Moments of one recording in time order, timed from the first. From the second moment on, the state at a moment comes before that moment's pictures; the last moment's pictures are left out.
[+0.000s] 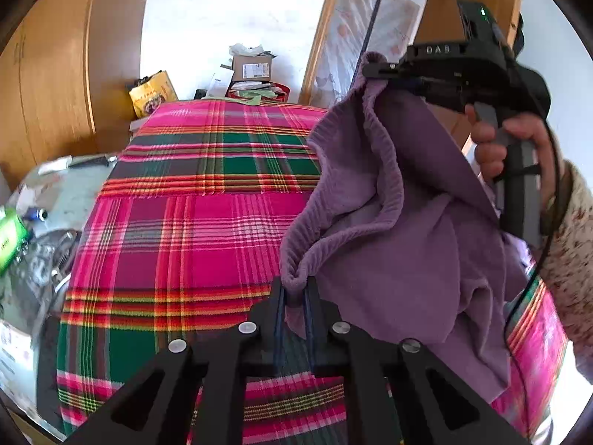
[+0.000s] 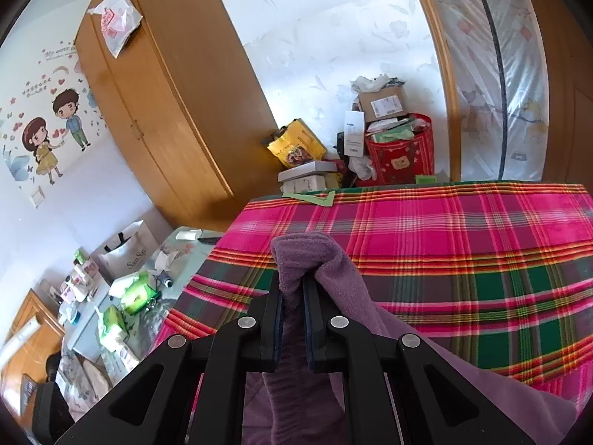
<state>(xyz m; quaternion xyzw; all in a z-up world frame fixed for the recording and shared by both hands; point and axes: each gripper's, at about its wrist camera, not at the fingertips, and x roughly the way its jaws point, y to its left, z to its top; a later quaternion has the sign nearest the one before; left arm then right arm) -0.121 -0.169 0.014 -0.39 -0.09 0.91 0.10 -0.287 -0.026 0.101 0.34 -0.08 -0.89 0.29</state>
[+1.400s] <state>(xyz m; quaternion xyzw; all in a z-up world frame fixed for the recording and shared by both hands) -0.042 -0.294 -0.005 -0.40 -0.30 0.86 -0.06 -0.253 -0.143 0.087 0.40 -0.03 -0.82 0.40</state>
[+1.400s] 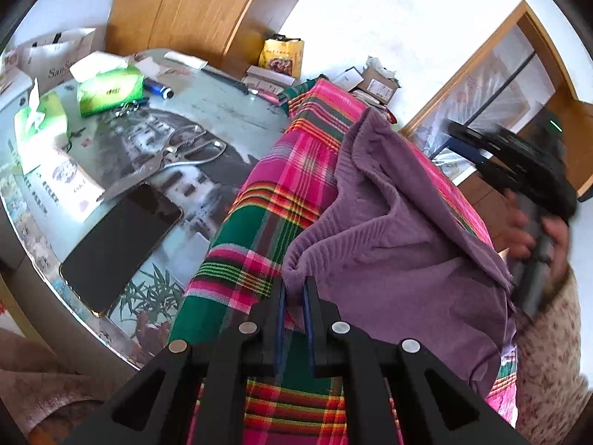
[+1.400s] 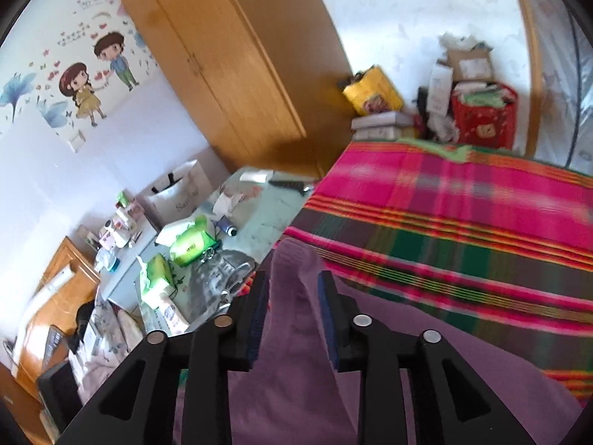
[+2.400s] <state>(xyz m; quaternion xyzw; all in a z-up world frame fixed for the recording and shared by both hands) -0.055 -0.160 0.001 -0.47 -0.27 0.83 0.11 -0.060 0.158 0.009 0.41 -0.12 -0.88 0.22</state>
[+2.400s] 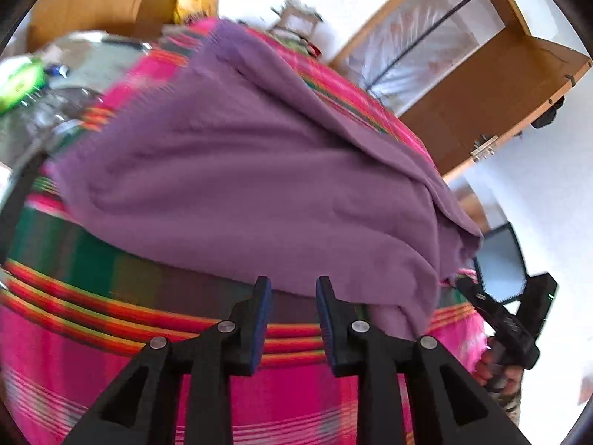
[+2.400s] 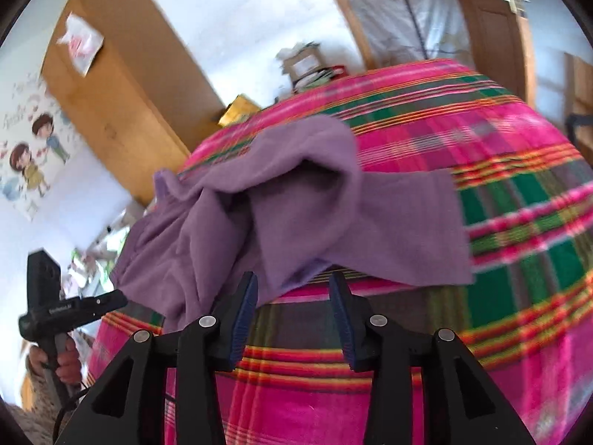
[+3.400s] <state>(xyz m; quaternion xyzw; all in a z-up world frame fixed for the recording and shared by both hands) -0.100 -0.123 -0.014 -0.49 -0.24 0.83 0.11 -0.217 0.194 0.080 0.27 -0.09 -0.95 0.10</state>
